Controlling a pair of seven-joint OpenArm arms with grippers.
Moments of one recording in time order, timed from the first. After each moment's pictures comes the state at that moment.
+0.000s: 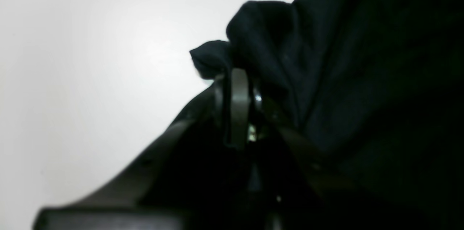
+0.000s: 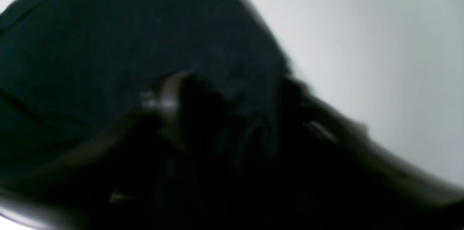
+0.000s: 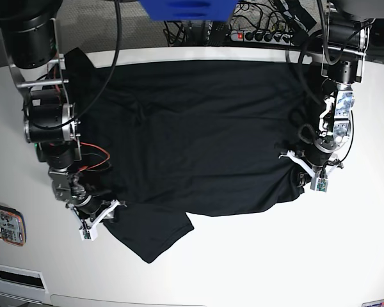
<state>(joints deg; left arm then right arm) -8.2 -22.5 5.6 54.7 -19.2 -18.8 3.4 46.0 12.5 -8.9 3.0 13.6 27.1 -0.1</state>
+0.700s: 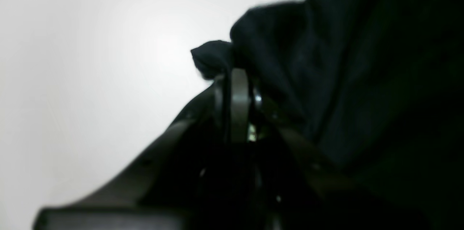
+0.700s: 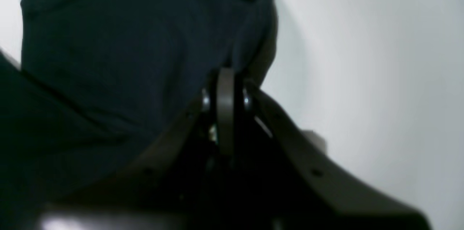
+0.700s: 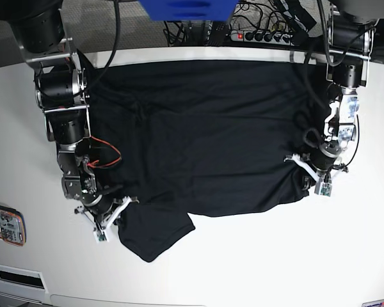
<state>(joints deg) -9.9 -24.1 5.5 54.6 -18.9 -18.9 5.2 32.9 12.5 -8.1 35.5 12.7 22.6 -14.5</state>
